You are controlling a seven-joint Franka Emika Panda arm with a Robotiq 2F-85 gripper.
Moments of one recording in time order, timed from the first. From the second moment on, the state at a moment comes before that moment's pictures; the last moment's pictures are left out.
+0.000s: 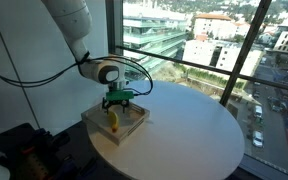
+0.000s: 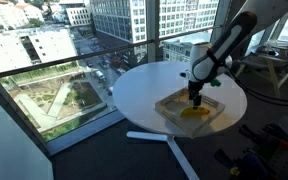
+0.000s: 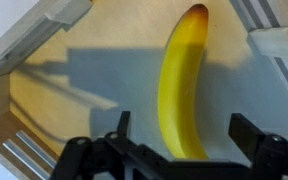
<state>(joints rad) -0.07 0.54 0.04 -2.19 -0.07 2.65 -0.88</state>
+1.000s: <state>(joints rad) -0.07 0.60 0.03 -2.17 -0.15 2.70 -0.77</state>
